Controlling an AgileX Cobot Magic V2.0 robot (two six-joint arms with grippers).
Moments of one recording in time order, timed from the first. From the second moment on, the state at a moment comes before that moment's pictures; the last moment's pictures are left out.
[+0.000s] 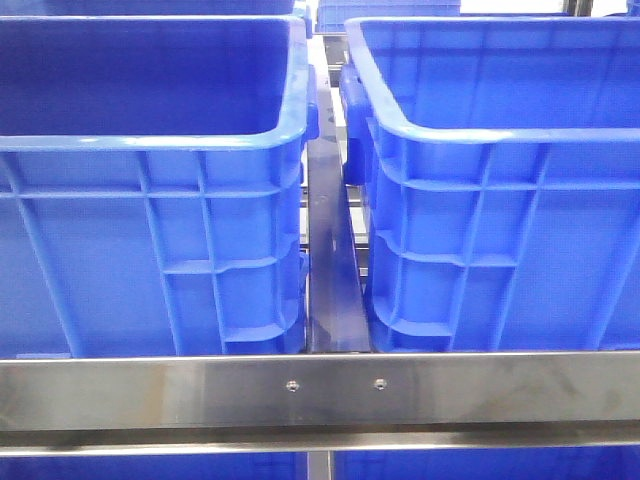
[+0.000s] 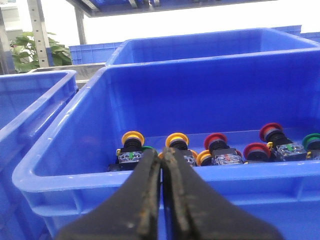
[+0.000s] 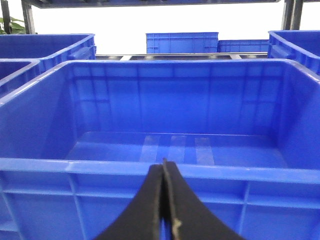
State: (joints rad) left arm 0.04 0.00 -0.01 0.08 0.00 -0.03; right arm 0.09 -0.01 0.03 0.00 -0.05 0.07
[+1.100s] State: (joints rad) left arm 0.04 0.62 -0.70 0.00 0.57 -0.03; right arm 0.09 -0.01 0.03 0.00 -0.05 0.07
